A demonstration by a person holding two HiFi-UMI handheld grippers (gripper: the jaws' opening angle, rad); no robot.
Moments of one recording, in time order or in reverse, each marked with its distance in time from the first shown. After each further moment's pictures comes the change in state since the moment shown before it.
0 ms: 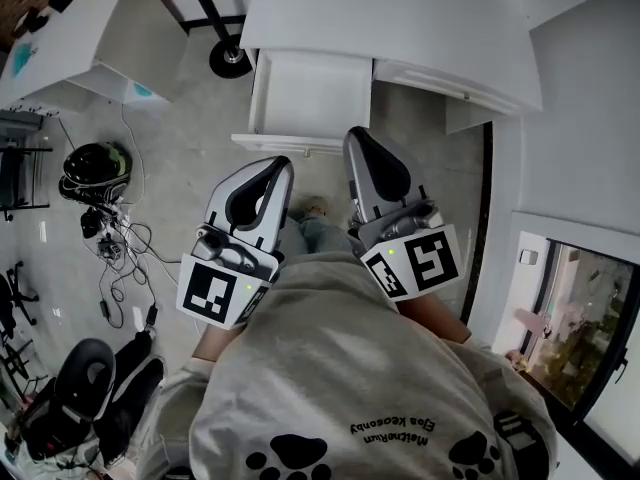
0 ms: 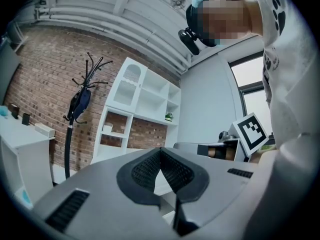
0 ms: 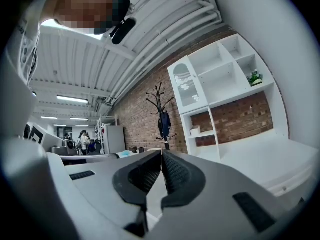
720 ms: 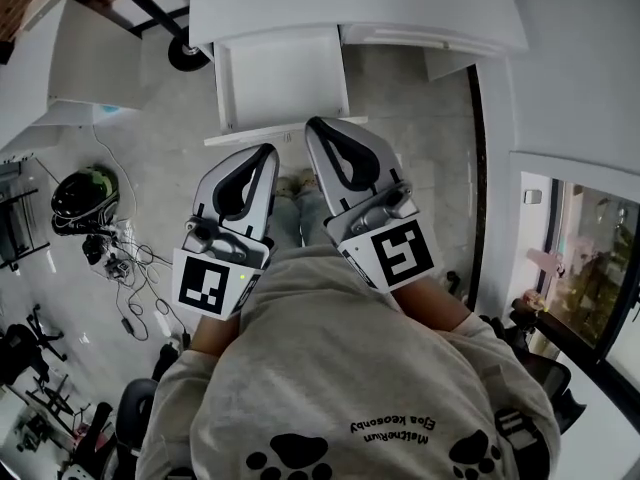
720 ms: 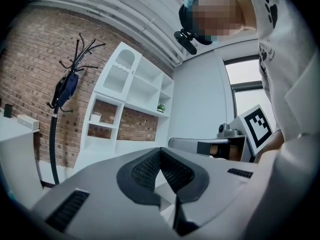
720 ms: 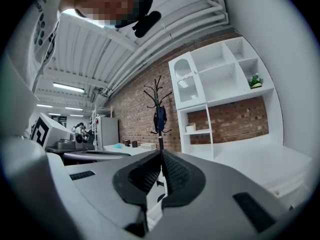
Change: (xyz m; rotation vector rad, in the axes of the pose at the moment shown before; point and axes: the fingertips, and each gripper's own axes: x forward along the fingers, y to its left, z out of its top) left arm 0.049 0.007 -0.036 -0.003 0.086 -0.136; right arm 0.018 -0.019 -0.028 -0.081 0.045 -0.066
